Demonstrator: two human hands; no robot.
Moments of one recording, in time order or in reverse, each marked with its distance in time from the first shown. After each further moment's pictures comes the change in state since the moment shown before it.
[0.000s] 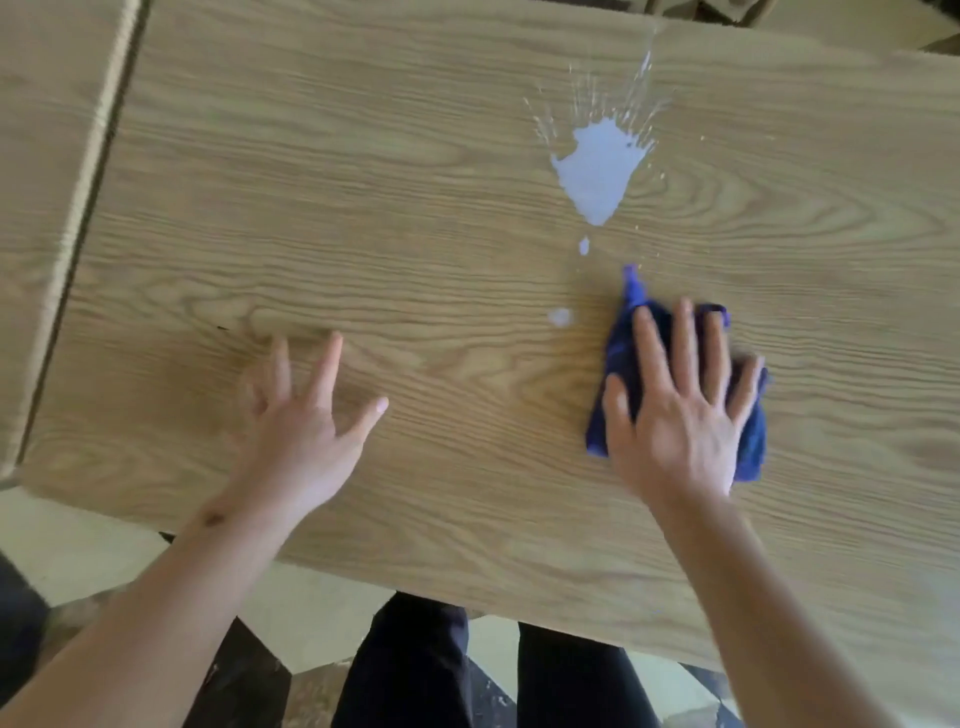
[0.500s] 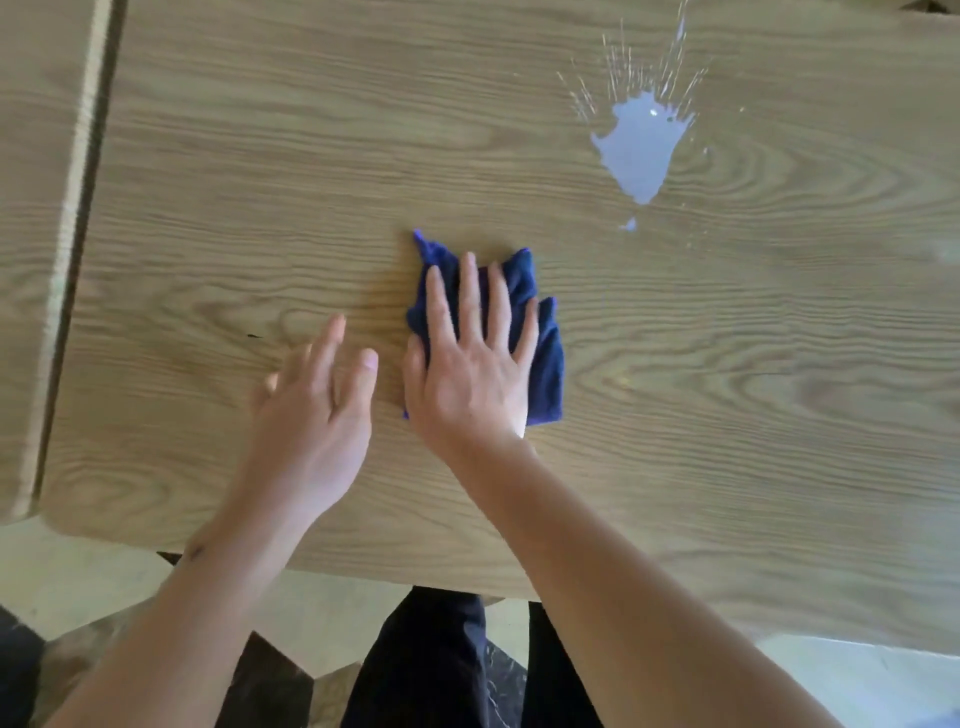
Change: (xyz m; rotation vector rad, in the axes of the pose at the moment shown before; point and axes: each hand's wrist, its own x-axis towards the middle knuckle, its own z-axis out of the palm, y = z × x) left_hand 0.018 -0.028 -0.035 -0.310 0.023 0.145; right_hand -0.001 -0.219 0.030 0.176 -0.093 -0.136
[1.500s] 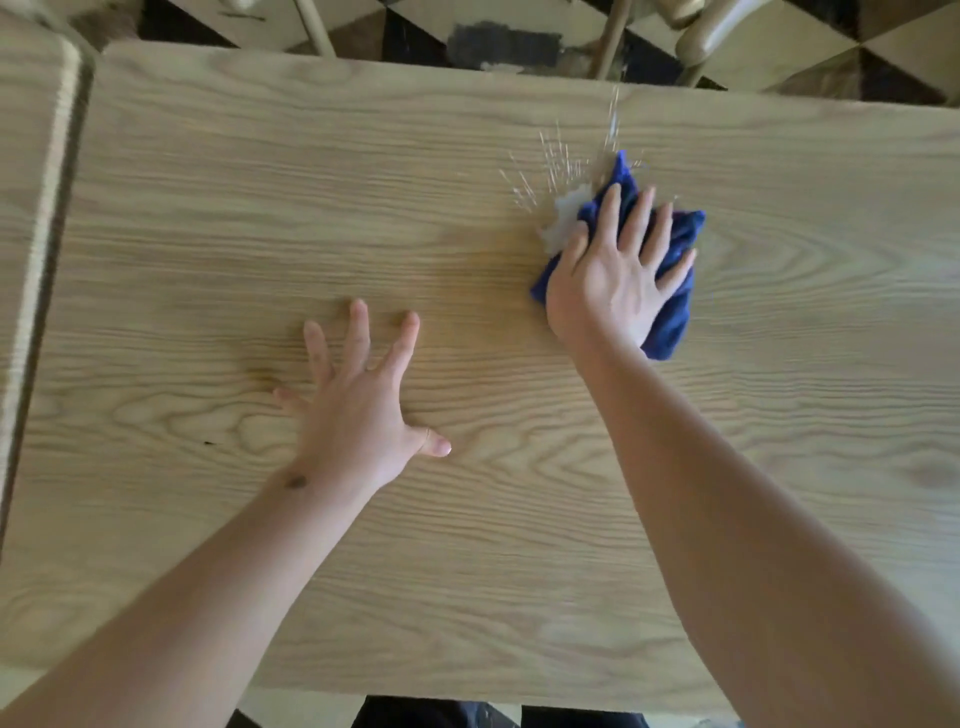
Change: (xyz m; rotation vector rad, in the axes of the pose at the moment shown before) left_hand 0.074 0.087 0.019 0.460 -0.133 0.174; right_hand 0.150 0.133 -0.067 0.031 0.170 0.529
